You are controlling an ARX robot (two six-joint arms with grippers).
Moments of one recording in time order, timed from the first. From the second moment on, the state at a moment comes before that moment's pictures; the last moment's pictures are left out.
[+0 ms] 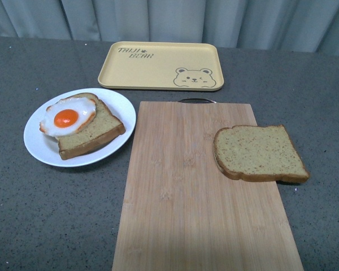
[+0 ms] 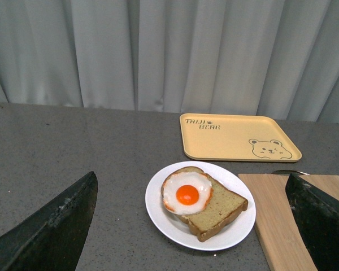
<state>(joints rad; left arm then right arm) 0.00 0.00 0.02 0.00 0.00 -0.01 0.00 0.00 0.00 0.00 0.00 0.00</state>
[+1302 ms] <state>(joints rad) 0.00 0.00 0.02 0.00 0.00 -0.01 0.07 0.16 0.03 0.02 0.21 -0.14</state>
